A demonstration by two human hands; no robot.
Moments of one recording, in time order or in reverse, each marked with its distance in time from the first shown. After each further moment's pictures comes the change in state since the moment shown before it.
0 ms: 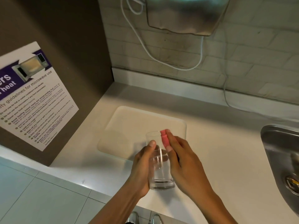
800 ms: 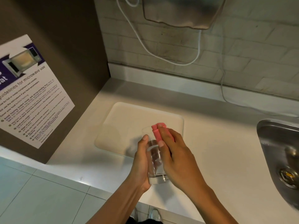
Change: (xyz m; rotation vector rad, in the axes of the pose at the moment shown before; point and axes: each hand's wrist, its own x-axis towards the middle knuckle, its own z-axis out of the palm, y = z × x) left_hand 0.000 -0.003 0.006 -0.160 0.013 -0.087; right_hand 0.003 -0.005 0.008 0.017 0.011 -0.035
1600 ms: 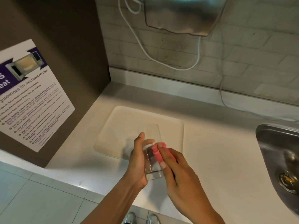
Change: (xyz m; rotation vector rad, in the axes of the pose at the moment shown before) left_hand 0.006 0.022 -0.002 0.022 0.038 -0.022; right_hand -0.033 0.005 0.007 -0.024 -0.048 0.015
